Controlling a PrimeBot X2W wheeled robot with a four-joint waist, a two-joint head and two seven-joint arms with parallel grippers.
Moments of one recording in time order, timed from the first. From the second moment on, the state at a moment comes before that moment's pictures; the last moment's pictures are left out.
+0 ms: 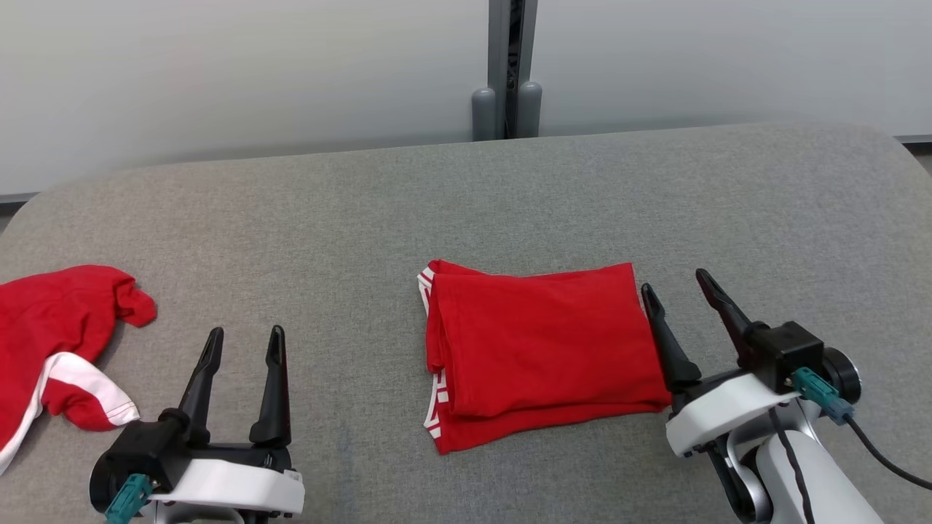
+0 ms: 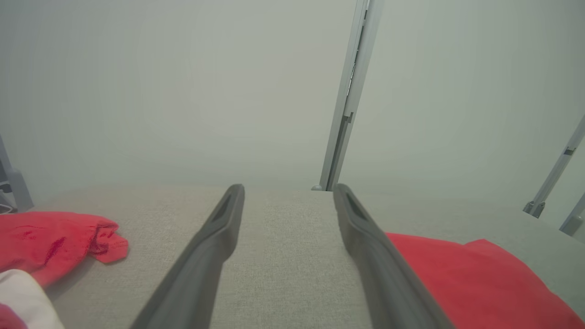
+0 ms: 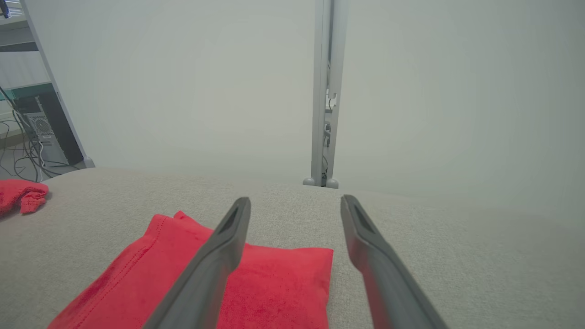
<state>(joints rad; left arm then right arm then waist) -0.02 0.05 -0.03 0.11 -0.26 -0.07 -0.26 -0.32 -0.10 0.29 0.40 0.21 0.13 -0.26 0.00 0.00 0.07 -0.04</state>
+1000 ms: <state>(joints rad) 0.12 0.05 -0.04 0.19 -0.31 -0.03 -0.26 -0.07 -0.11 0.20 0.28 0.25 0.13 -0.26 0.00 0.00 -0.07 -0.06</state>
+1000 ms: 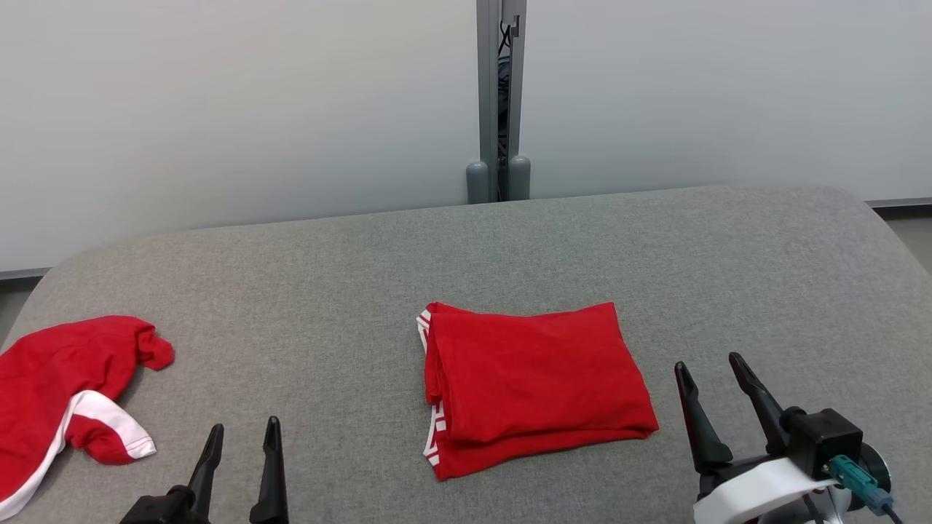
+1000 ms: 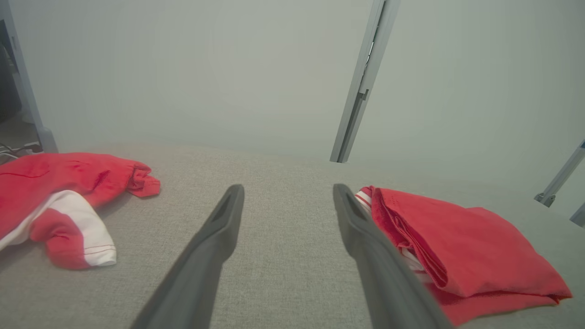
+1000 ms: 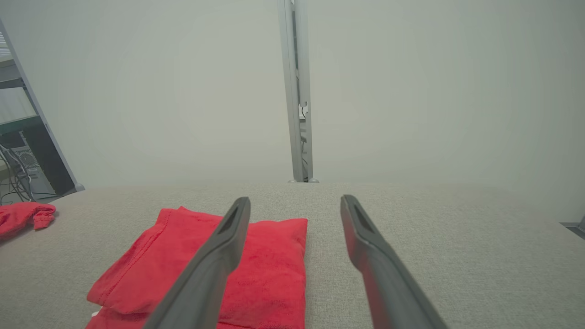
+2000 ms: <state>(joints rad) 0.11 0.05 -0.06 0.18 -0.29 -0.03 -0.26 -0.14 -0.11 0.23 0.47 0.49 0.13 -0.26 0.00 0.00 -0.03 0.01</state>
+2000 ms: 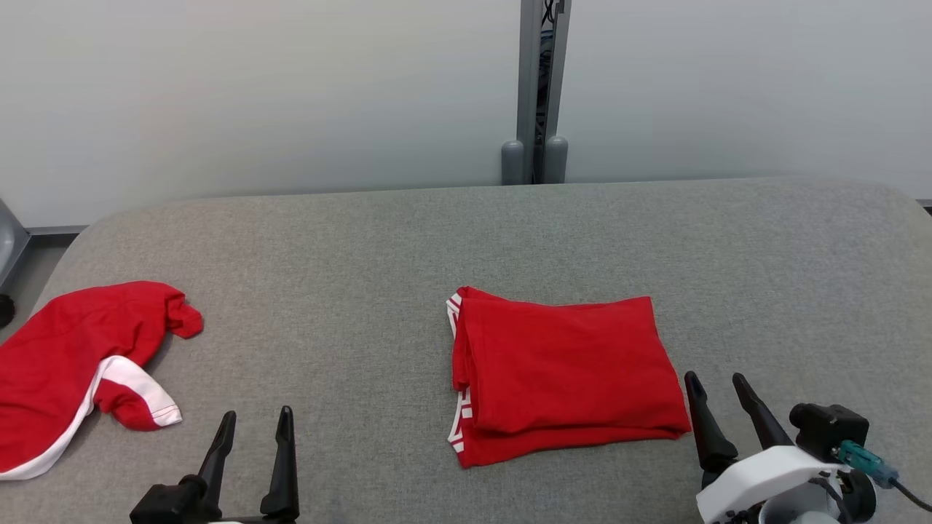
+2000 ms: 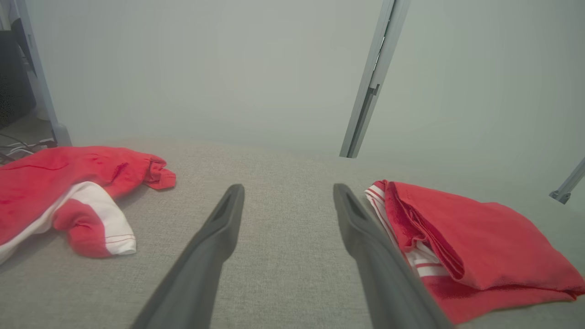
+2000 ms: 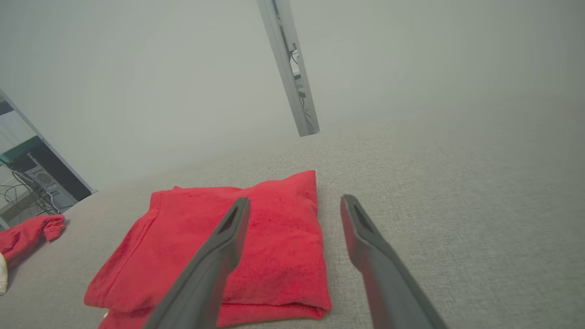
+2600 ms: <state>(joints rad) 0.02 0.05 -0.10 0.18 -0.28 -0.05 -0.26 -0.49 -0.20 0.40 0.90 0.58 0.13 -0.26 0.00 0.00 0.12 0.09</state>
